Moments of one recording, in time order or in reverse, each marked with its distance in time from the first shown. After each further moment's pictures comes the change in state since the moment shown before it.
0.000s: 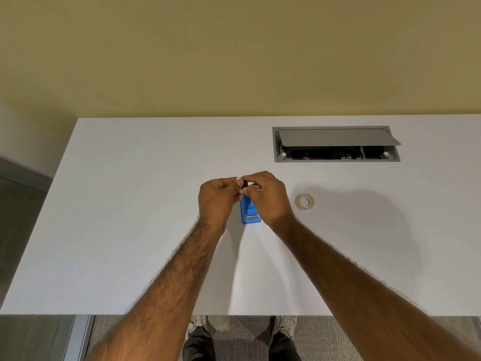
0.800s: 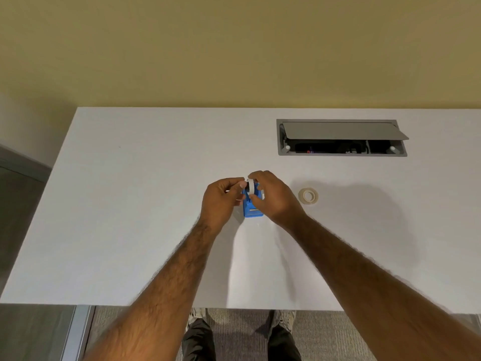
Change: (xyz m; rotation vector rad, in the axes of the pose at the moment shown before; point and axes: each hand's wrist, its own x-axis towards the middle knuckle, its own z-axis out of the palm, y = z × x) left_hand 0.008 -0.031 -0.015 0.179 -0.119 0.072; right_hand 0.001 0.044 0.005 -0.311 -0.182 -0.149
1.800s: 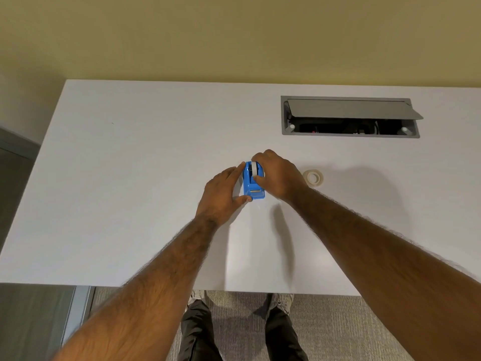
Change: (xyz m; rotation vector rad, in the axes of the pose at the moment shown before) left_hand 0.012 -0.068 -0.009 0.899 -0.178 0.391; right_hand 0.016 0.013 0.002 -0.256 -0.128 0.006
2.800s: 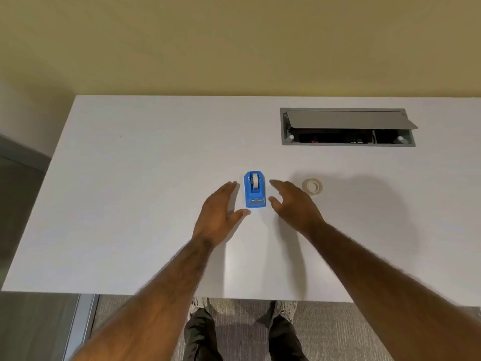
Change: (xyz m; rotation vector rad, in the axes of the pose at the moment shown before) left_hand -0.030 -0.009 0.002 -0.079 0.016 -0.110; right_hand -0.050 0.025 0.019 0.104 0.029 0.145
